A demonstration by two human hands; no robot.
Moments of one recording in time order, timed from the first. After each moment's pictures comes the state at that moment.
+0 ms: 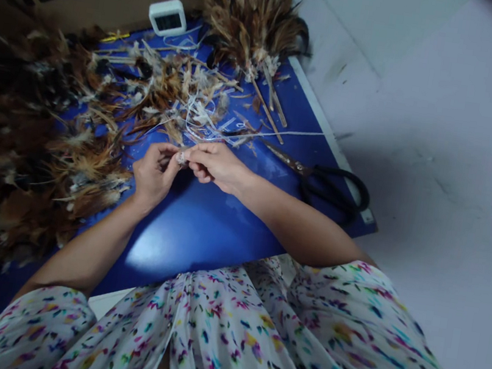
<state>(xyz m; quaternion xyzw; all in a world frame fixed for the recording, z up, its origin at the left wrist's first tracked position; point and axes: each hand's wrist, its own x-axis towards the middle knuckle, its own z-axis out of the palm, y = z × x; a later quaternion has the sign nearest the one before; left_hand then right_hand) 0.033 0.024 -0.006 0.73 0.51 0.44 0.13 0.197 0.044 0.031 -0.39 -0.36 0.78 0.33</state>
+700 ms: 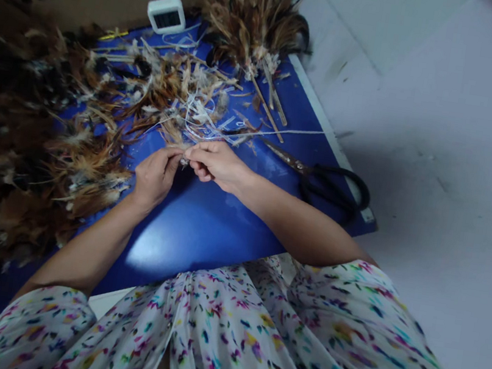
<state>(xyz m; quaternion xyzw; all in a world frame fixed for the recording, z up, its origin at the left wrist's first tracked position) 0.029 0.027 -0.002 0.81 0.46 0.37 0.04 0.196 0.044 0.030 -0.40 -0.35 0.77 0.35</state>
